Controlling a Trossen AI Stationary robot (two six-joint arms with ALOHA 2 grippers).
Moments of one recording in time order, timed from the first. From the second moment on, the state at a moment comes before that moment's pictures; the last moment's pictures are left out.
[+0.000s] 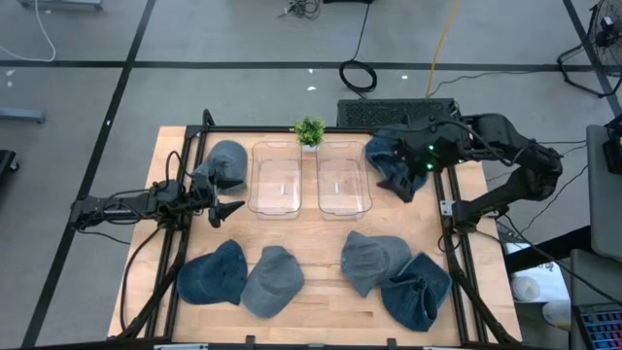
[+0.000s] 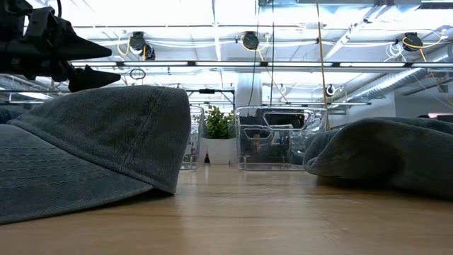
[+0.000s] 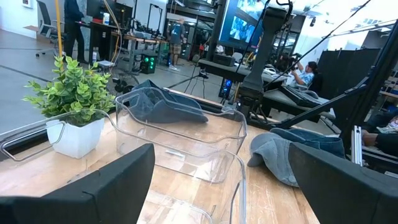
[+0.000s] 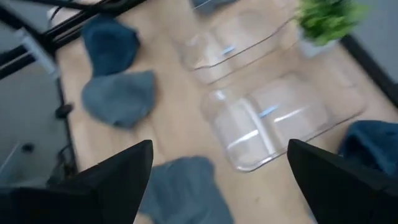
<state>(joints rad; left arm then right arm) 0.06 0.05 0.01 0.07 -0.14 -0.23 -0.03 1.36 1.89 -1.41 0.03 0.43</state>
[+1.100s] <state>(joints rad) 0.06 0.05 0.01 0.07 -0.14 -0.23 0.04 1.40 1.86 -1.59 -0.12 0.54</state>
